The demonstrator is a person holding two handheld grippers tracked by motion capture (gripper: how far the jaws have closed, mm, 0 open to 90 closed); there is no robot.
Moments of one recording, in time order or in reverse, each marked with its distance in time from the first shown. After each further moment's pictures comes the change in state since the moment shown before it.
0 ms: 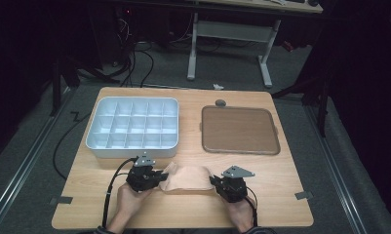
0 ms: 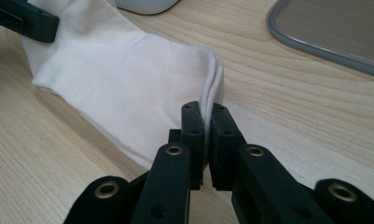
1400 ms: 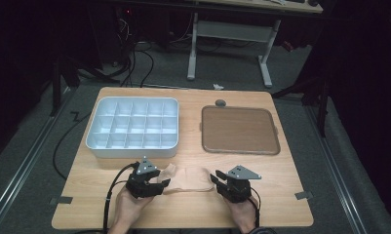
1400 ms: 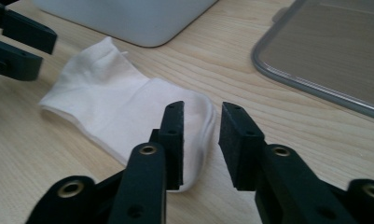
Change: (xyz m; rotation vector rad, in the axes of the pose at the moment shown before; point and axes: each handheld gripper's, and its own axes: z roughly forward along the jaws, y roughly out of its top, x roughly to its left) left arm -0.028 -0.002 -0.011 0.004 0.106 0.046; right arm 0.001 0.005 -0.017 -0.101 -0.021 -0.019
